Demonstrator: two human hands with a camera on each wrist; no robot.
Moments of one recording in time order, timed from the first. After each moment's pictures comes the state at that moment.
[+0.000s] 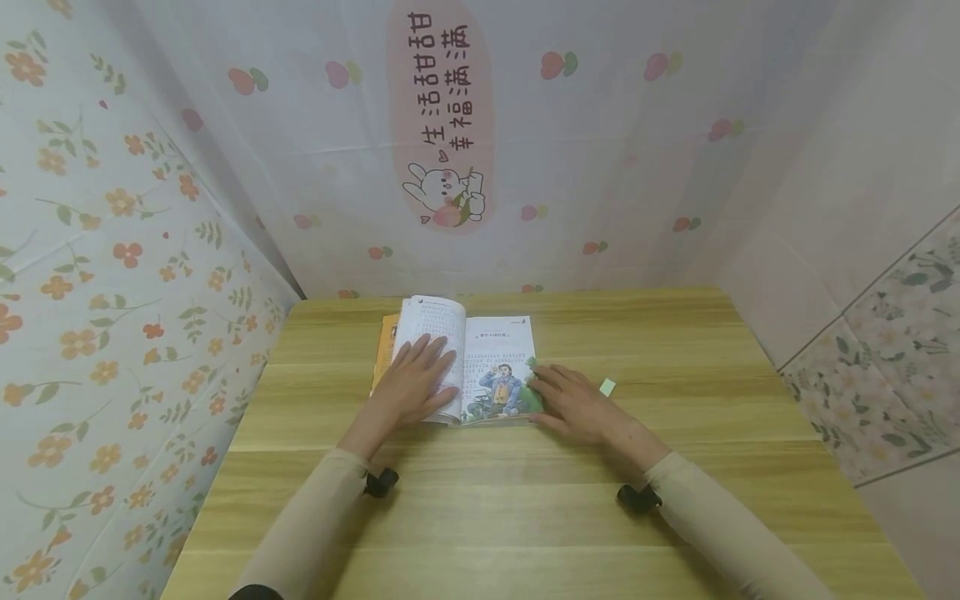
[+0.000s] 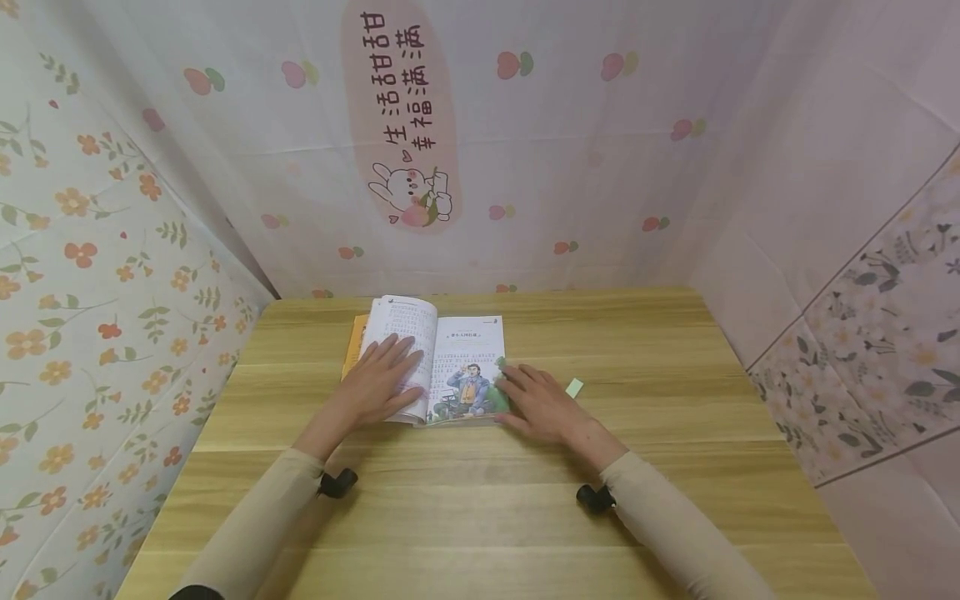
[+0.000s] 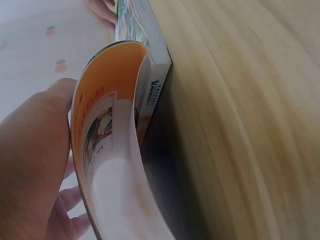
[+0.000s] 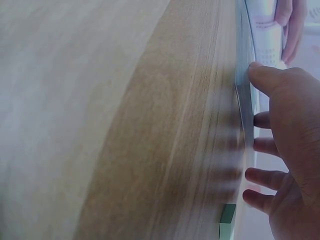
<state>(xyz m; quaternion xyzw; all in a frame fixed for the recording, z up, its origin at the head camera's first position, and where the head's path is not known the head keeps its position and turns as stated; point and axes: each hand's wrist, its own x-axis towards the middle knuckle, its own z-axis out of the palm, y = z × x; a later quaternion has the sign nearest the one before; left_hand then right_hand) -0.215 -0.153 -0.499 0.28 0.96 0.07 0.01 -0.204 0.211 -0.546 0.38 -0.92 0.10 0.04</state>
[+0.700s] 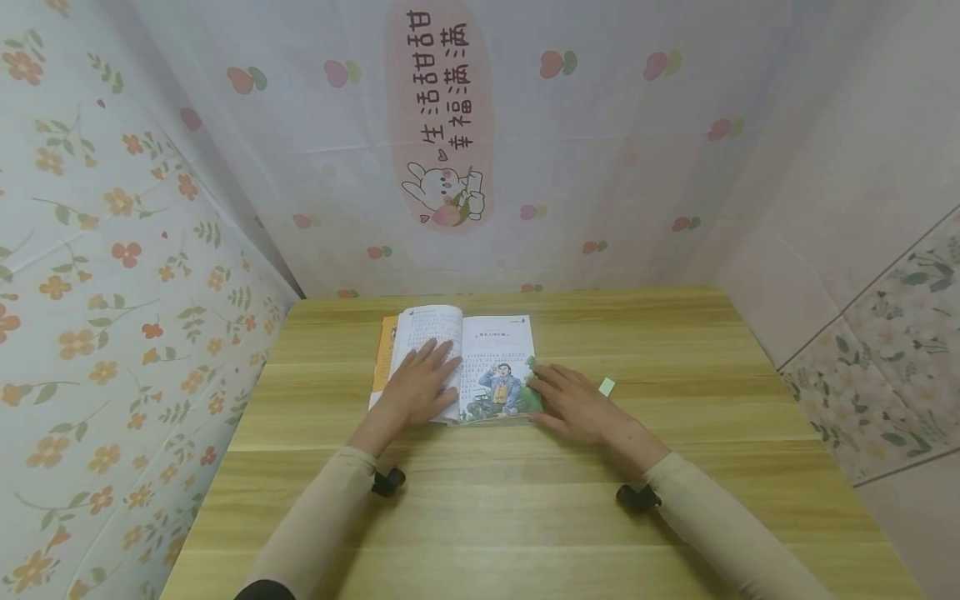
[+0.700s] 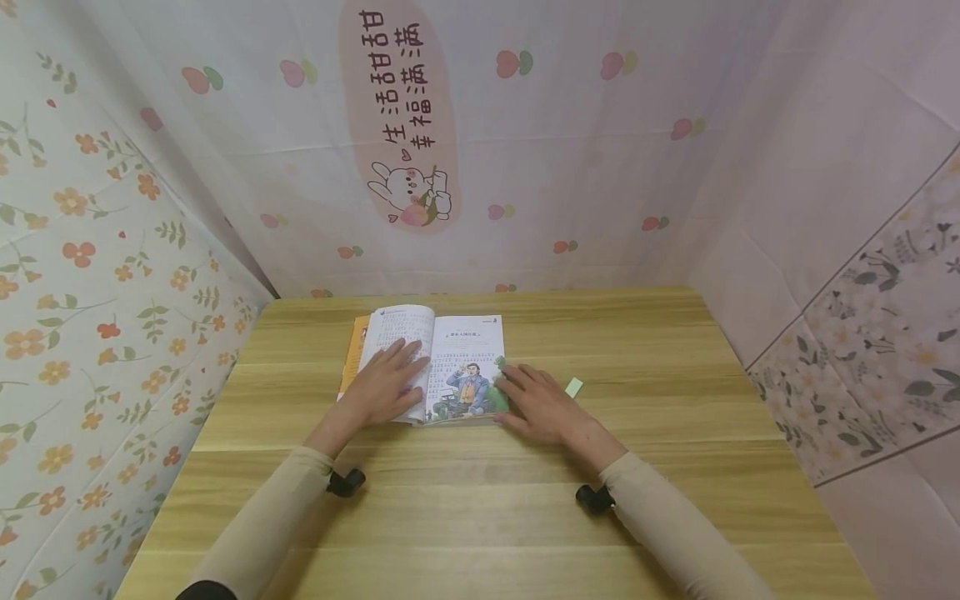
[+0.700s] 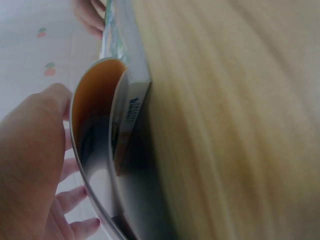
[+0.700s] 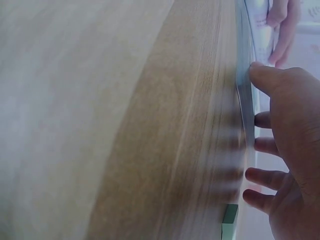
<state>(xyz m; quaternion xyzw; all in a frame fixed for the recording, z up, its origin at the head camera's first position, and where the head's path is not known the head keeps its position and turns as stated) -0.221 -0.142 -0.513 0.26 0.96 0.10 0.03 -0.206 0.211 -0.549 0.37 -0.92 0.11 0.02</state>
